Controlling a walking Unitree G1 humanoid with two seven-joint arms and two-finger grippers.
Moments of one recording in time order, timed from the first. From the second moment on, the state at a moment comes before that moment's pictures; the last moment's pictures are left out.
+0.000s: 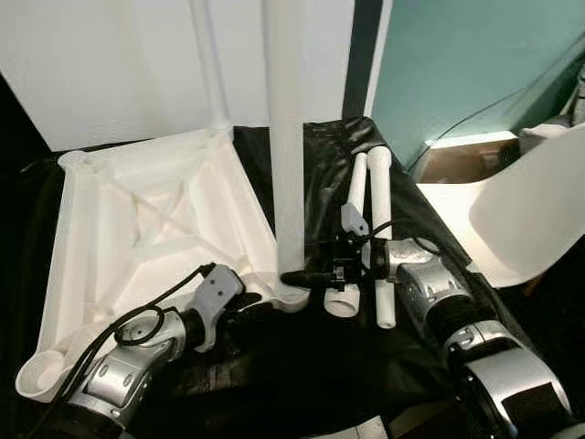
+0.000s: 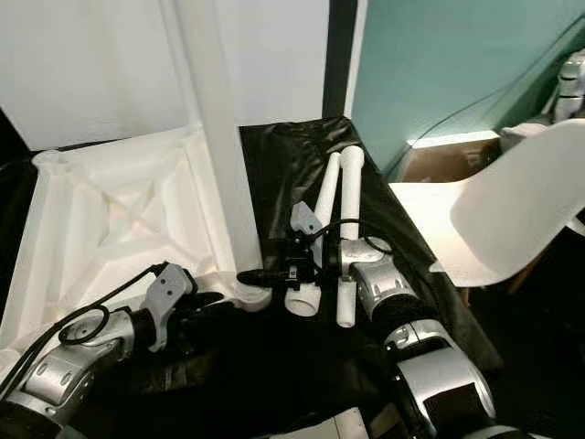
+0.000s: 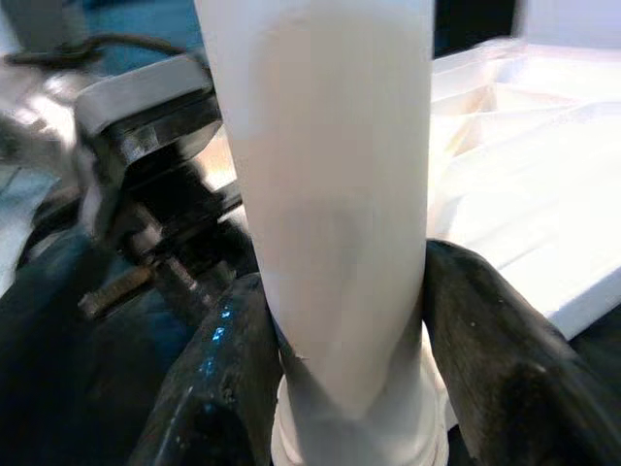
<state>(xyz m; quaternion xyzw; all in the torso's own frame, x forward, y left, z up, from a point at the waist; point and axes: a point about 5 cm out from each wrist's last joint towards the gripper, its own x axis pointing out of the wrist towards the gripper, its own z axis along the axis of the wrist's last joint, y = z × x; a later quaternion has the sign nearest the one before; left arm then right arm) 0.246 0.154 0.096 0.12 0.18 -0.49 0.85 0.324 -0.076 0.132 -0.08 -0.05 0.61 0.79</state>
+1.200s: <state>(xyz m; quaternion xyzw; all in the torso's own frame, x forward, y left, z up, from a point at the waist) 0.247 0.146 0.099 0.11 0.16 -0.50 0.84 0.317 -0.079 0.148 -0.05 -0.07 0.55 0.83</state>
